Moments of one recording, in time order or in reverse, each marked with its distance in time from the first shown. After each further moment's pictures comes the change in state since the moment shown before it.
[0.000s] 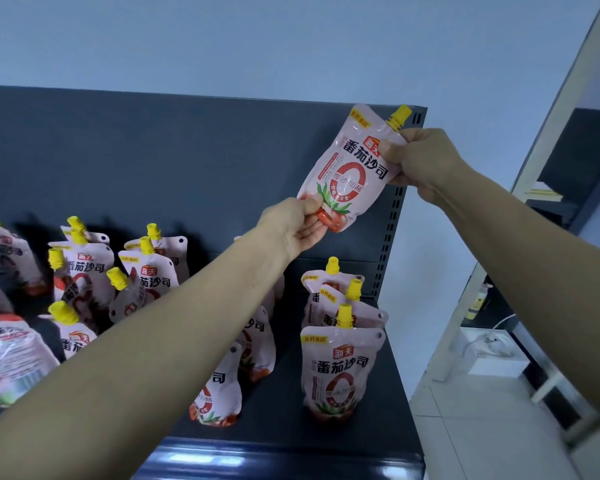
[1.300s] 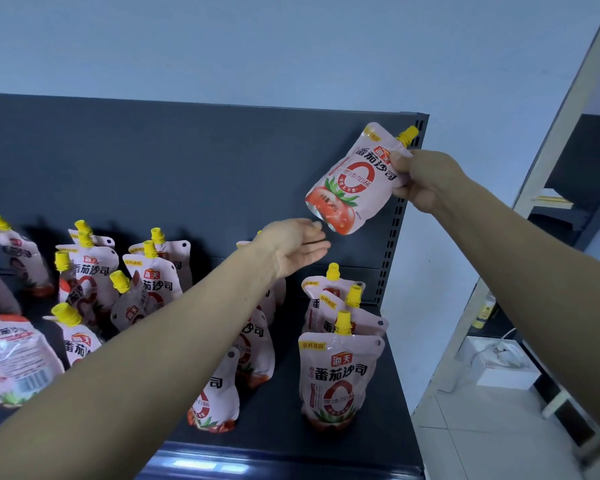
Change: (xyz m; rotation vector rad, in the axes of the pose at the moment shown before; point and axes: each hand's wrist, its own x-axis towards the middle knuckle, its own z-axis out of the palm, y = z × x) left_hand -0.001 -0.013 -0.008 0.084 -0.091 0.014; right_hand 0.020 0.016 -0.006 0.263 0.065 0.241
